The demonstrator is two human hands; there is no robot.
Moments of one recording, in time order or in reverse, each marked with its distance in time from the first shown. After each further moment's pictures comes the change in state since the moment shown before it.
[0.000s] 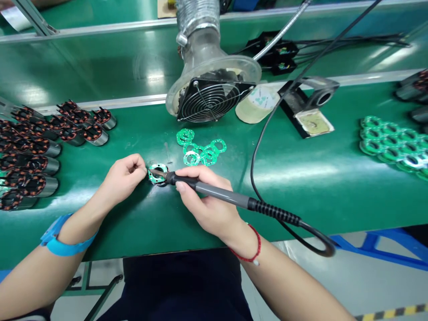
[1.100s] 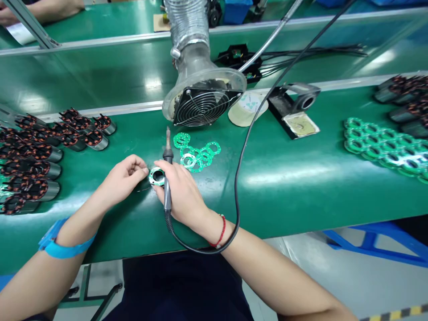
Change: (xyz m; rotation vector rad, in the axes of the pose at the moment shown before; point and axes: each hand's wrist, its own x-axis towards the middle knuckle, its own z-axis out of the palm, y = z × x) left_hand -0.003 0.001 -0.008 0.016 -0.075 0.002; right_hand 0.008 0.016 0.043 -0.326 -0.188 -0.135
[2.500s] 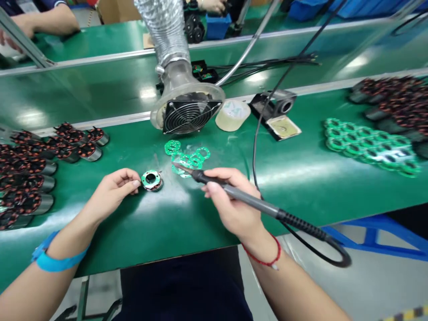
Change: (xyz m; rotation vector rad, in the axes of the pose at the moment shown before) left_hand -0.004 0.006 0.004 -0.355 -0.035 -0.026; right_hand -0.041 0.028 -0.080 0.356 0.443 0.216
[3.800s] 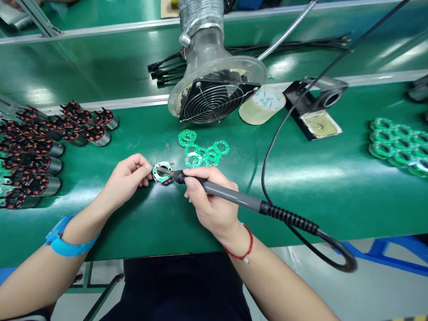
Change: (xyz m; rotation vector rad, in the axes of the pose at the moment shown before) left_hand 0.007 -0.007 0.008 0.002 0.070 -0.018; right_hand -0.004 -0.005 0.061 0.162 -0.056 -0.013
